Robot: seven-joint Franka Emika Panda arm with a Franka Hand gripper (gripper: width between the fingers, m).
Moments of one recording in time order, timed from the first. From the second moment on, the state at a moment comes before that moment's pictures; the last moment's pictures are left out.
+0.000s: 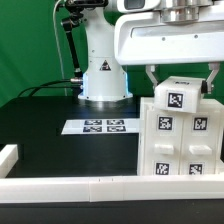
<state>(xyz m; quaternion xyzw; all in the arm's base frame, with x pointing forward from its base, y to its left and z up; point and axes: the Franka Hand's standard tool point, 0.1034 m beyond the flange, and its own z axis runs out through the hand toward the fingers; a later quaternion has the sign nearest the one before) 0.620 0.089 0.150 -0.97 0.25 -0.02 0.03</state>
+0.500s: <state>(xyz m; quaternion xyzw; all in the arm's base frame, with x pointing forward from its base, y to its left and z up) 0.622 0.087 0.150 -0.90 0.44 -0.01 0.04</state>
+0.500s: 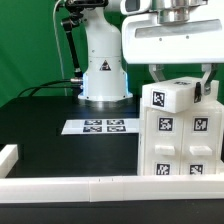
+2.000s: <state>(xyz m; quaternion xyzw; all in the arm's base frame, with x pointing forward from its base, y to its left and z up) 0.611 0.092 0.153 -0.58 0.81 0.00 0.09</state>
